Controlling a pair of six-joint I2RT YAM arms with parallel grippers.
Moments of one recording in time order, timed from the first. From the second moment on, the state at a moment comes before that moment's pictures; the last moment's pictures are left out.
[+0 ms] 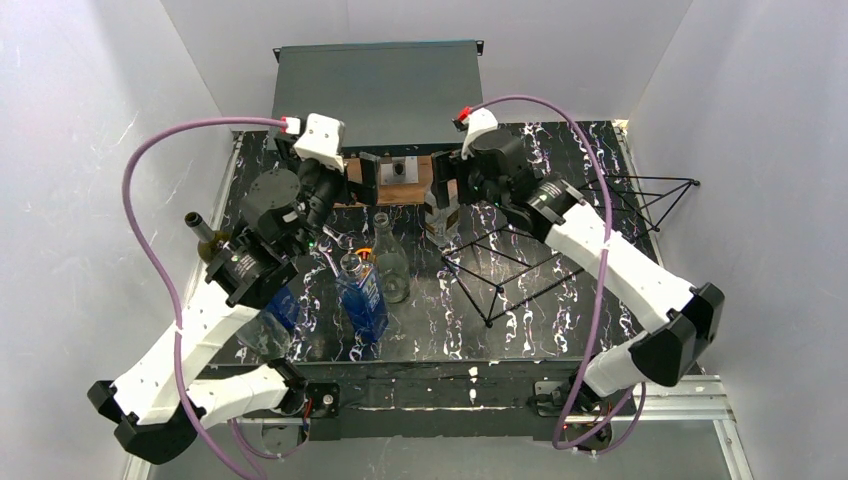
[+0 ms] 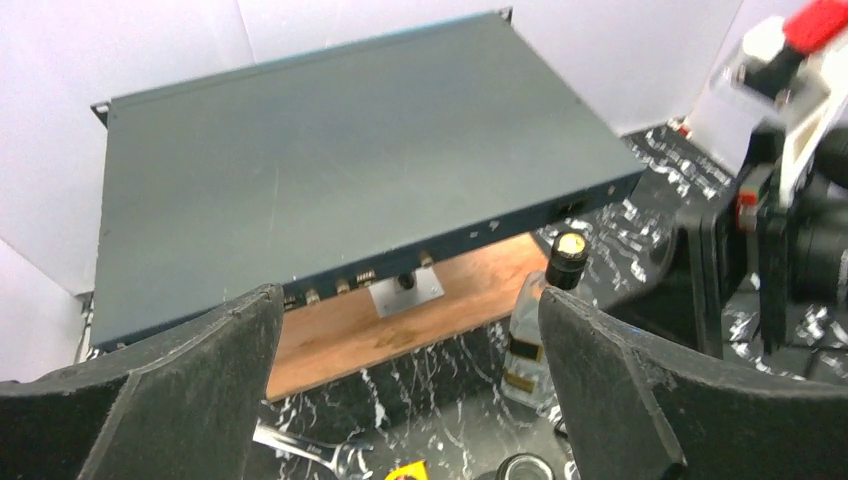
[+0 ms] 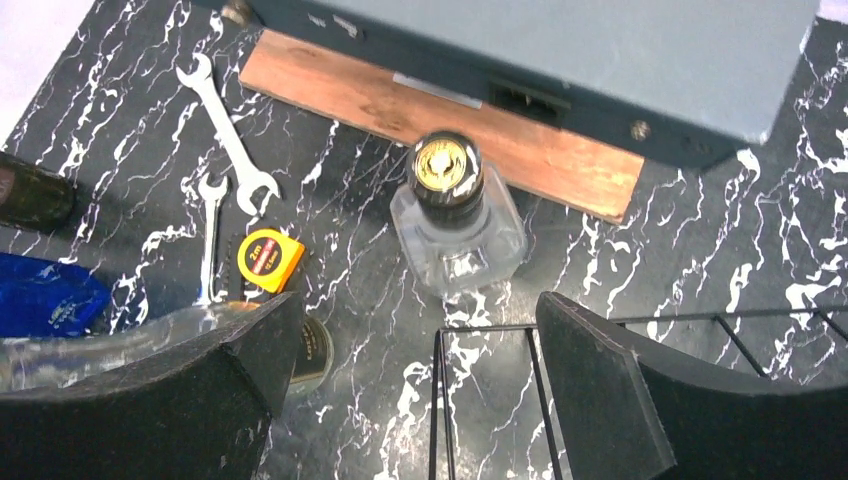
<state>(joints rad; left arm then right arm) -0.73 1.02 1.37 -0.31 -0.42 0.07 0.77 1.42 1.47 -0.51 0.18 0.23</state>
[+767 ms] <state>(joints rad) -0.61 0.96 1.15 -0.16 -0.38 0.04 0.73 1.71 1.70 -0.53 0.21 0.10</state>
